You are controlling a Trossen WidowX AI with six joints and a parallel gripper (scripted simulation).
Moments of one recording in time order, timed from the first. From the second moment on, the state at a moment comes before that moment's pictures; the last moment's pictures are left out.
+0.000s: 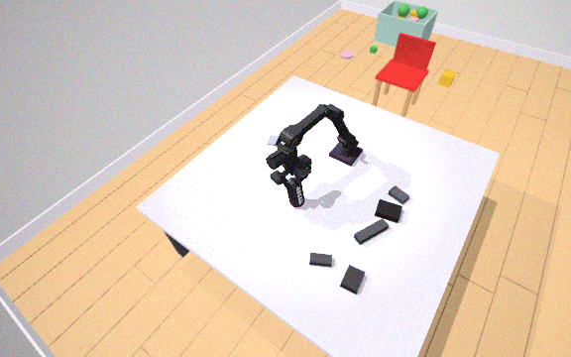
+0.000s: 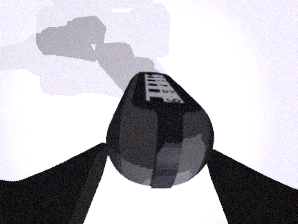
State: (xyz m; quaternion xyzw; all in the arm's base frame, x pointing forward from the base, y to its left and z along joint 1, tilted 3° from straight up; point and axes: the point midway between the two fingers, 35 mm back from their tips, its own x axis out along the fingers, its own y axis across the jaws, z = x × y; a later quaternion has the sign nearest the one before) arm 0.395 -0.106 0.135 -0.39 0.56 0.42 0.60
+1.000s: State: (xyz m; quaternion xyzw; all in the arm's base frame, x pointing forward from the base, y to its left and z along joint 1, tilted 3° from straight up) arm 0.388 -0.128 0.130 -0.41 0.58 0.40 0.58
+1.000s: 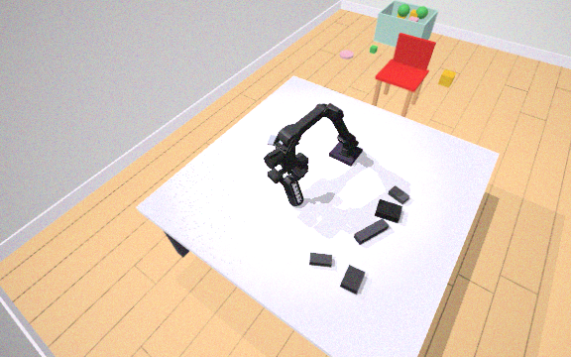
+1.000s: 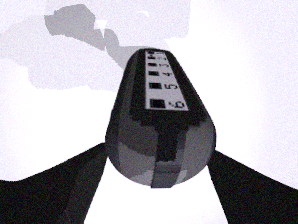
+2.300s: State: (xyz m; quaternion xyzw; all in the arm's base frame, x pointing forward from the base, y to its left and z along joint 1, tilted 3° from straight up) arm 0.378 -0.158 0.115 -0.41 0.58 0.40 0.58
